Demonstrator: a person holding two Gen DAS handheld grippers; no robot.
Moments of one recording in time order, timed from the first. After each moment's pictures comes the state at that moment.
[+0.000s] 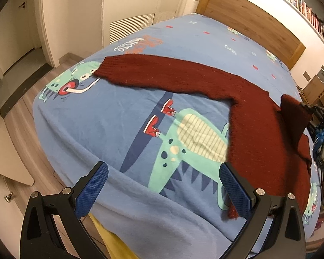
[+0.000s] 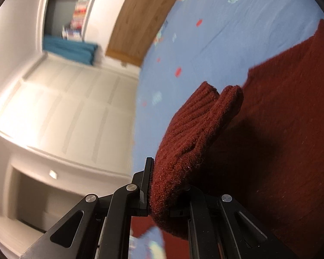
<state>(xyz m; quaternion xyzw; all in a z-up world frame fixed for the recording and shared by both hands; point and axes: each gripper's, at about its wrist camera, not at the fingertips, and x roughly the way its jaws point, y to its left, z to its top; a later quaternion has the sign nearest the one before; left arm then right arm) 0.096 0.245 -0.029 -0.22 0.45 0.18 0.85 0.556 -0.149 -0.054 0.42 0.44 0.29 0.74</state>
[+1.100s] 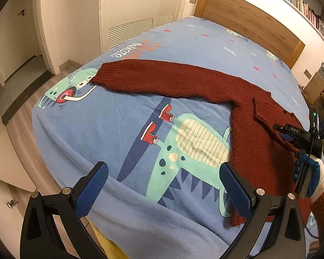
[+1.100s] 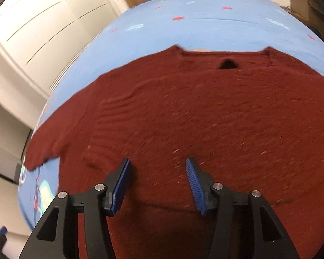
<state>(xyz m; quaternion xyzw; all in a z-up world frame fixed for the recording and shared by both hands) 0.111 0.239 -0.029 -0.19 0.44 0.19 0.86 0.514 -0.031 -0.108 0.06 0.51 0.25 0.82</state>
